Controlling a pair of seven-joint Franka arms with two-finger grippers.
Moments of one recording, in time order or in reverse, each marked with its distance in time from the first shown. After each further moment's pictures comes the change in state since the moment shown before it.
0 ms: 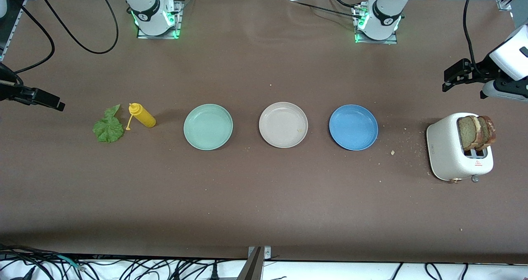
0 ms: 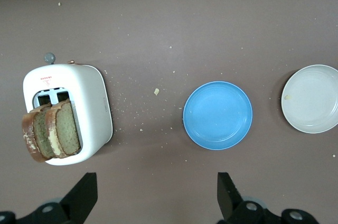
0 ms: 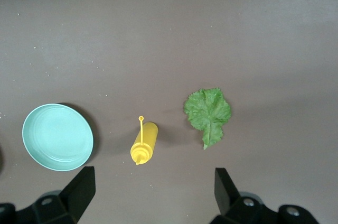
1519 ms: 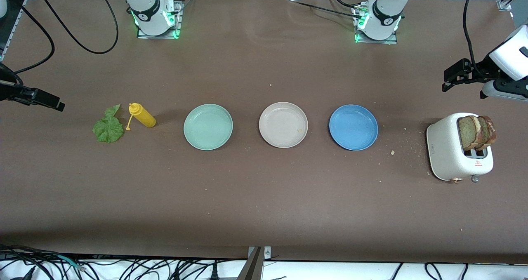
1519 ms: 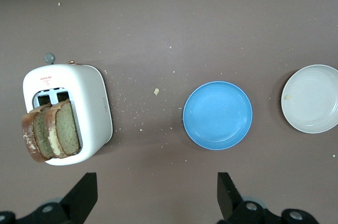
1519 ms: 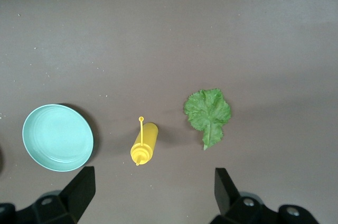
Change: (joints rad) left arm 0.000 0.000 0.000 0.000 0.000 0.000 0.000; right arm 0.000 0.000 0.000 0.000 0.000 0.002 0.000
